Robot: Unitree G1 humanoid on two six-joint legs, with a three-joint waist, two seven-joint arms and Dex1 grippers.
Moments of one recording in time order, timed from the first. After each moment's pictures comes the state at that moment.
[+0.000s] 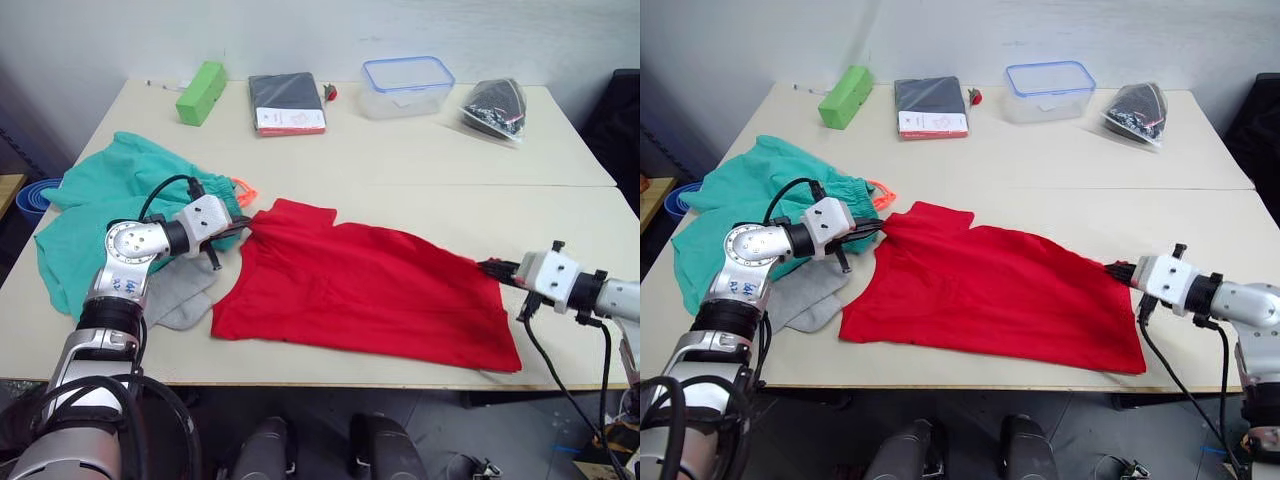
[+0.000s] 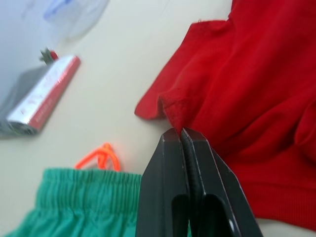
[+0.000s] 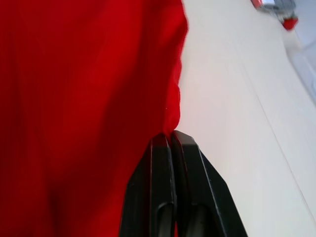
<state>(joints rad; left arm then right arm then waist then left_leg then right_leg) -0.74 0.63 -0.03 0.70 0.08 -0.49 -0.82 -0.25 -0.90 -0.15 0.37 0.06 -0.59 1.05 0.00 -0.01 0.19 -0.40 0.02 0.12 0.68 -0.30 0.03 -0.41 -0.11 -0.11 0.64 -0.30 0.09</state>
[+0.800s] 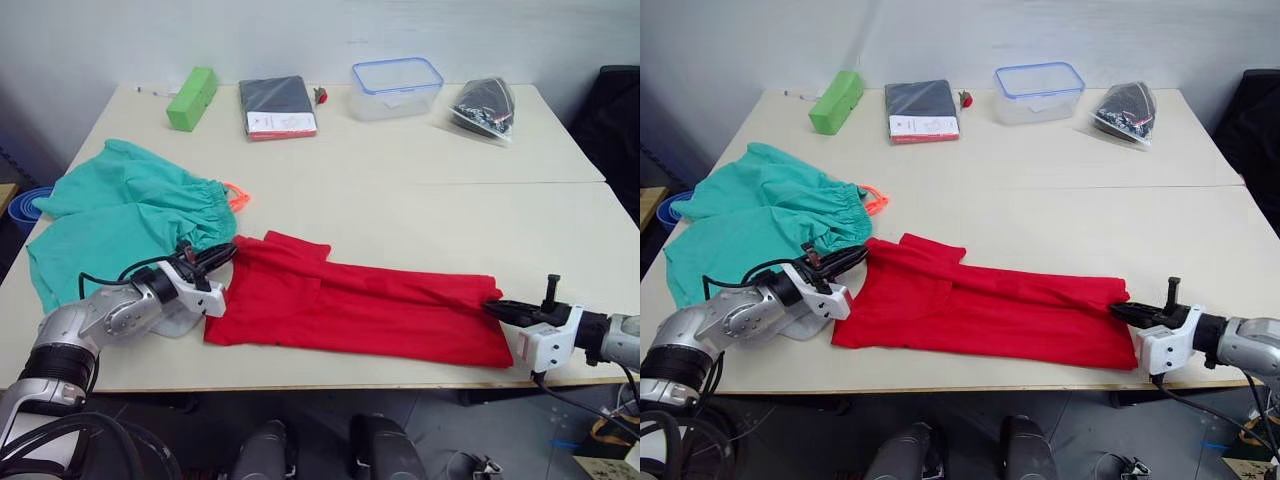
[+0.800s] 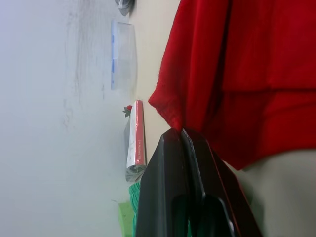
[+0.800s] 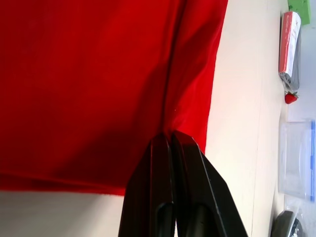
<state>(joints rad) -0.48 0.84 -0.16 0.60 0.80 -0.94 0.17 -0.29 -1.02 -0.02 0.75 -0.40 -1.29 0.58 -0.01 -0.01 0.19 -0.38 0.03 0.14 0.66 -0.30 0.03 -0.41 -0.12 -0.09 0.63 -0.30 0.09</state>
